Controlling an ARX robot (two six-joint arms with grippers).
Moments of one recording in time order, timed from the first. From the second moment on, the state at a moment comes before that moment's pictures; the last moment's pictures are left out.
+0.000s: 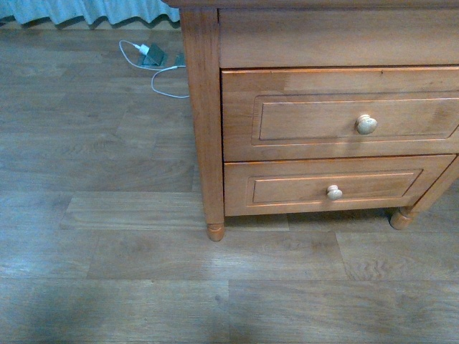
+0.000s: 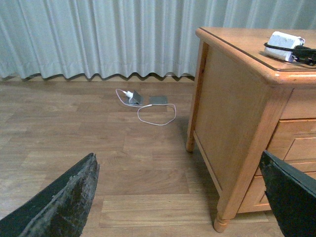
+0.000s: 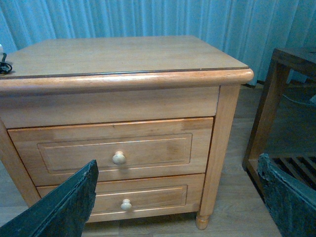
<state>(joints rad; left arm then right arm) 0.00 0.00 0.02 0.00 0.00 0.00 0.00 0.00 0.01 0.00 0.00 0.00</state>
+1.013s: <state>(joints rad) 0.00 0.00 0.02 0.00 0.00 0.00 0.12 0.80 0.22 0.16 -0.08 -0.21</state>
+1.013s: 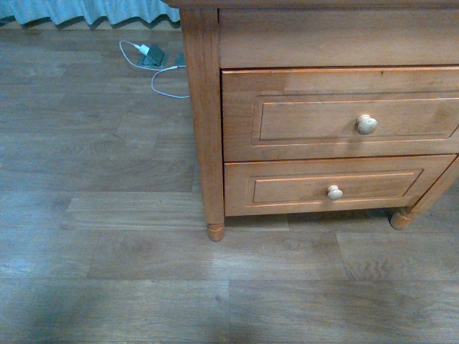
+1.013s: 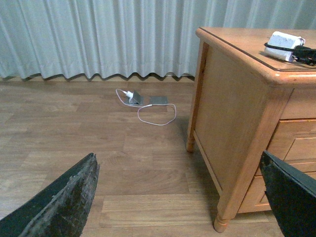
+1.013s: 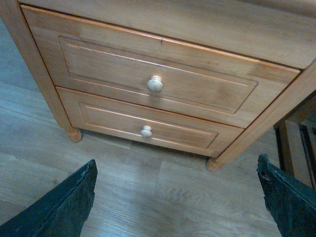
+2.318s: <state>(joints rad) 0.00 0.00 0.02 0.00 0.00 0.00 0.31 2.03 0.91 0.46 0.28 0.08</state>
